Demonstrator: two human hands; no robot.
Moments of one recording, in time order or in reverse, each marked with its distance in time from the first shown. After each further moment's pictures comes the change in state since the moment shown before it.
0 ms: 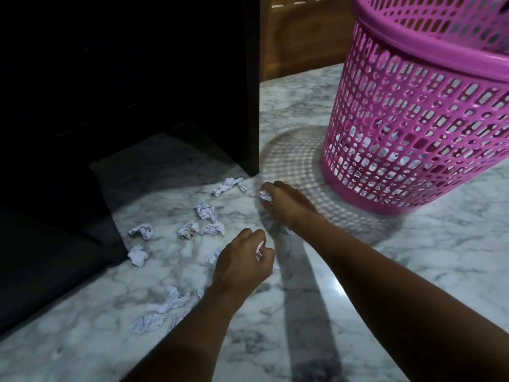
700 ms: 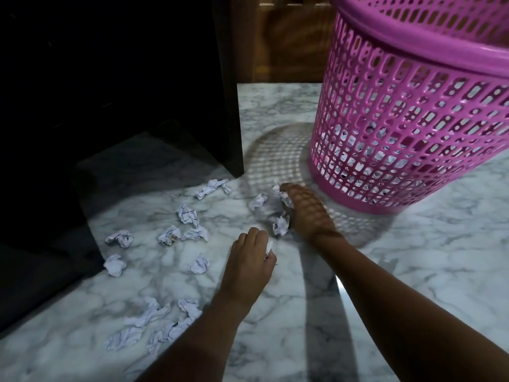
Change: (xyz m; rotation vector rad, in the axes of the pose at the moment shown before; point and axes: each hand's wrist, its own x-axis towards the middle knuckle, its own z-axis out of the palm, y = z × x) left_hand 0.010 0.007 0.044 0.085 0.064 0.261; right_hand -0.031 0.071 0.012 0.082 0.293 -0.057
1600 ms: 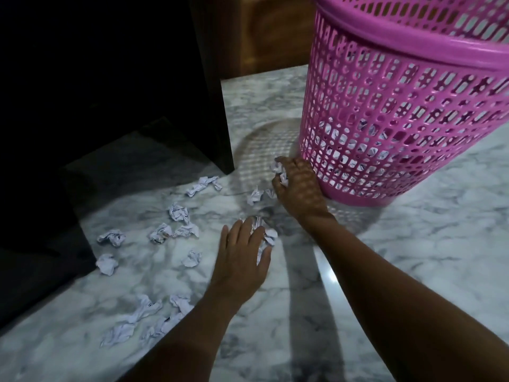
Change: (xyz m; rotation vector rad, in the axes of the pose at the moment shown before) left_hand -0.008 -0.006 0.012 0.230 -0.072 0.027; right_hand 0.019 -0.026 -0.031 0.068 0.177 0.163
